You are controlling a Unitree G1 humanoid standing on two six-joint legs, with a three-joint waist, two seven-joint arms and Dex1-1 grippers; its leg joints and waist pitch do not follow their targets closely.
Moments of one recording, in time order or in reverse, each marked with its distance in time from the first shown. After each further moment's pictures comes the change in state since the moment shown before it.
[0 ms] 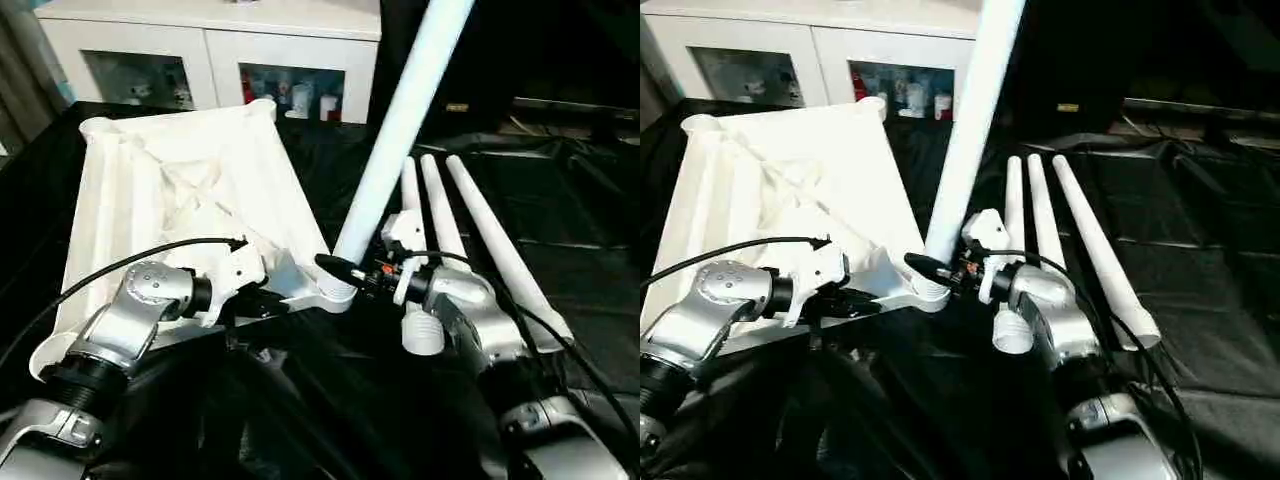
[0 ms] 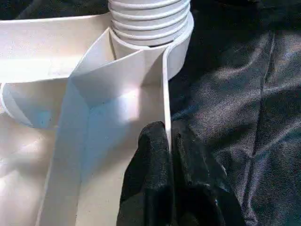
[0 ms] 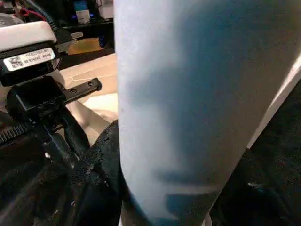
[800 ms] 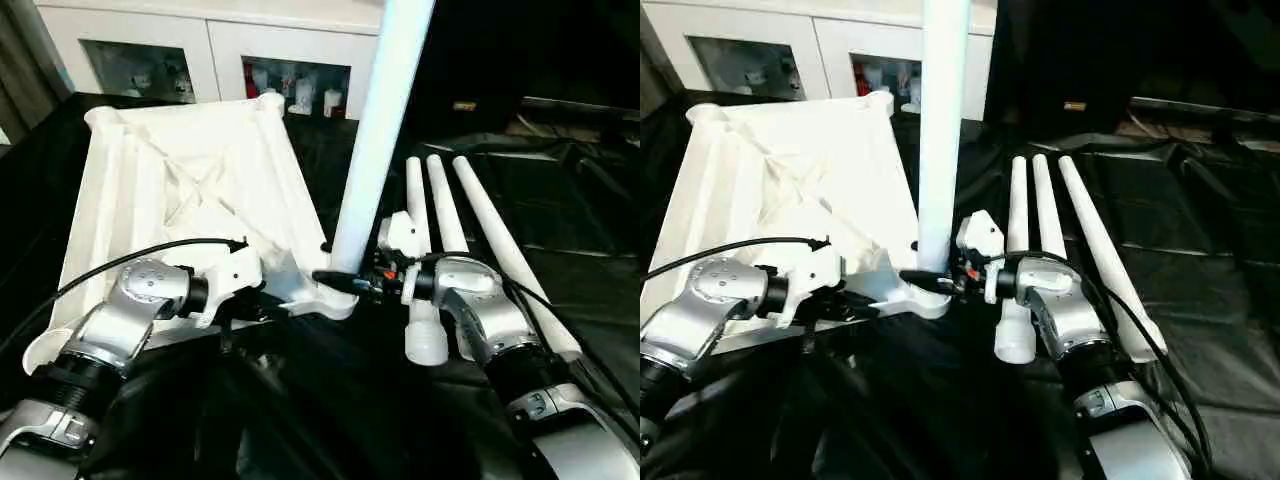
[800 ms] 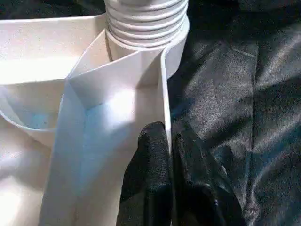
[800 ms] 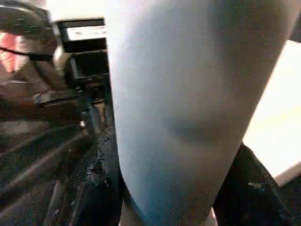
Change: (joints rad) left arm -0.004 0.032 -0.006 -0.014 -0.019 -0.038 -0.112; right arm -0.036 -0.045 0.039 0.028 -0.039 -0.092 0.232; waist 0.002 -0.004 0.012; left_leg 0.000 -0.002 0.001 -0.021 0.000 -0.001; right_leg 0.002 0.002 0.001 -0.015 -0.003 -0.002
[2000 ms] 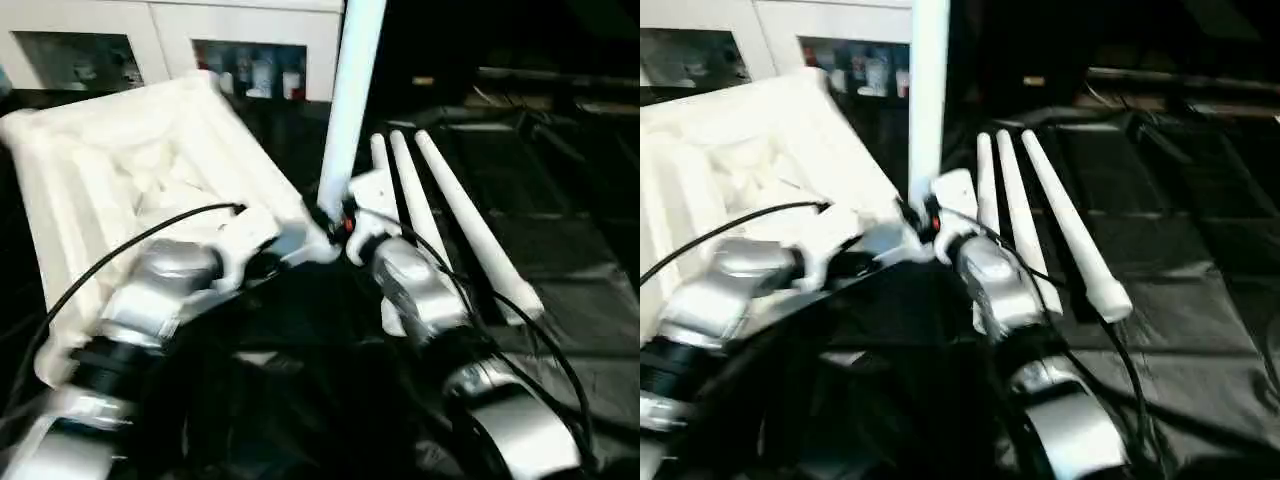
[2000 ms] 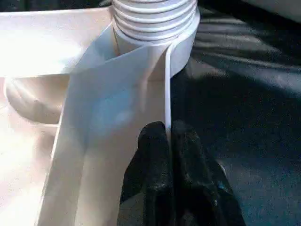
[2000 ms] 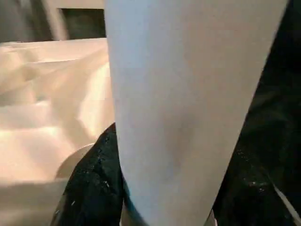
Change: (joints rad) left arm -0.069 -0.216 0.070 -0.184 0.153 0.521 0.457; right arm -0.169 0.299 -0.119 0.197 -0.121 0.024 -0.935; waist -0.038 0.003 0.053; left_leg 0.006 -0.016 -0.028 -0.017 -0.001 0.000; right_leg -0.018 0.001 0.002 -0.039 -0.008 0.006
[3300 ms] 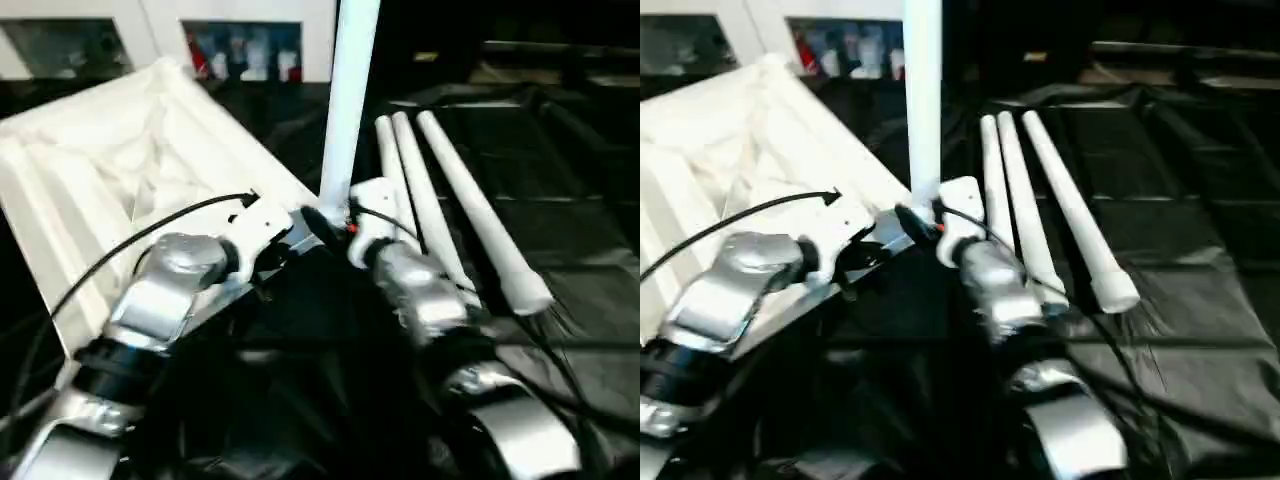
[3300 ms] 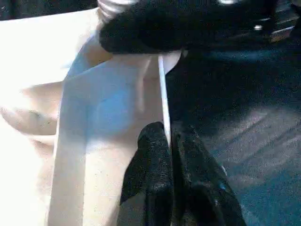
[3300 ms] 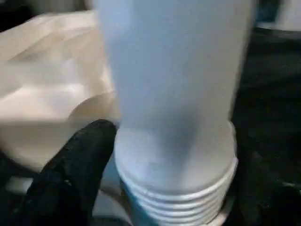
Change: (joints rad) left arm 0.026 0.094 -0.009 -0.096 -0.046 -0.071 -0.104; right arm 0.083 -0.107 0.022 -0.128 -0.002 0.044 0.321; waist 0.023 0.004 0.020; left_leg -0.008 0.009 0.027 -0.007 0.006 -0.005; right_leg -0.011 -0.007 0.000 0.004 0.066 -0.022
